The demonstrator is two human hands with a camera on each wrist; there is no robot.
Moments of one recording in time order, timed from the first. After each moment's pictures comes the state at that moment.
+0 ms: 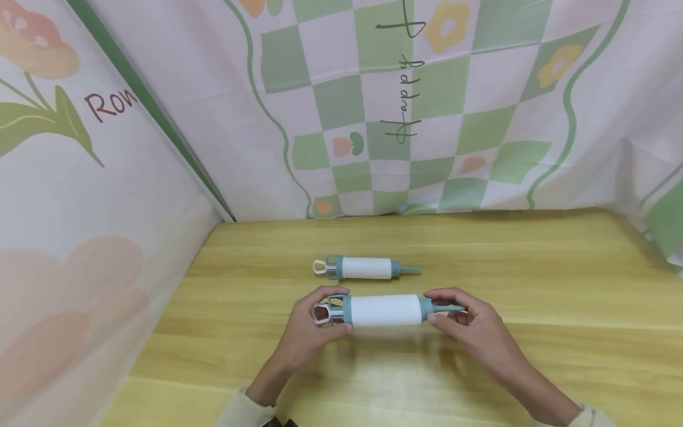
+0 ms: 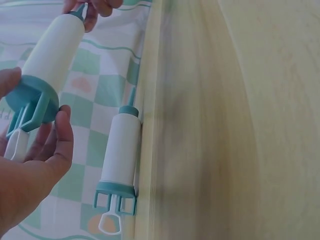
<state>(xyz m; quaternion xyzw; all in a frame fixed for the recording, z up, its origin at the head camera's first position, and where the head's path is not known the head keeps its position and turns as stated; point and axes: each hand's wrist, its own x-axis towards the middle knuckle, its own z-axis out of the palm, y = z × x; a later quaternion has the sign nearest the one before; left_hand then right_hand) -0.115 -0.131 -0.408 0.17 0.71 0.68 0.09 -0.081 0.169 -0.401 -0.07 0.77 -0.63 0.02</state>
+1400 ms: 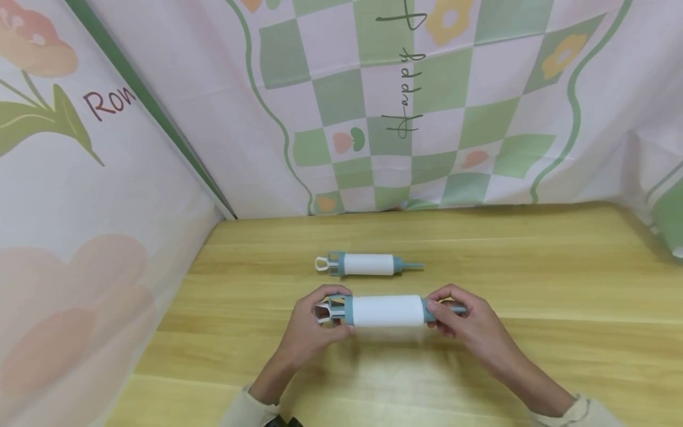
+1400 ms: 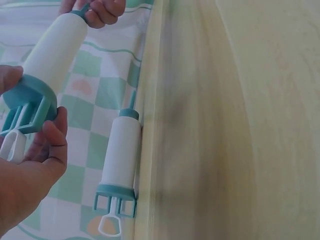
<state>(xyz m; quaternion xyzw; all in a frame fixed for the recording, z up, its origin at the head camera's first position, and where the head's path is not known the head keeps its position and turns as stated) -0.112 -0.132 -0.408 0.19 0.75 0.64 0.07 -0.086 0.165 -0.402 -0.05 0.75 -0.65 0.06</state>
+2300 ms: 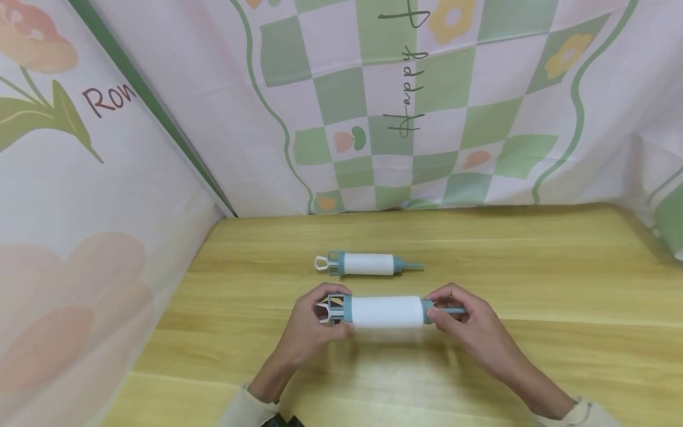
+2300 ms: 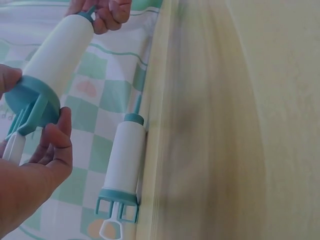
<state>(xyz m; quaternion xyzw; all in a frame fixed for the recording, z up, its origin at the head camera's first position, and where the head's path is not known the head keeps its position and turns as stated) -0.114 -0.131 -0.405 0.19 0.75 0.63 0.07 -0.085 0.166 -0.406 -0.11 0.77 -0.62 0.01</state>
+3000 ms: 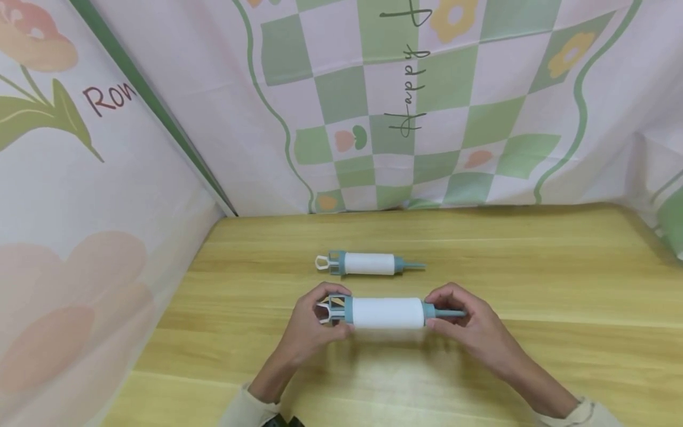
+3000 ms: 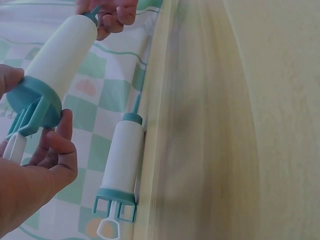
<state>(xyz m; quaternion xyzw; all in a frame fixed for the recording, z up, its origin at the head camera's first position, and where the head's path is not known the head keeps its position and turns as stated) -0.114 -0.132 -0.408 0.17 0.74 0.65 0.09 -0.089 0.167 -0.415 -0.17 0.77 -0.62 -0.02</state>
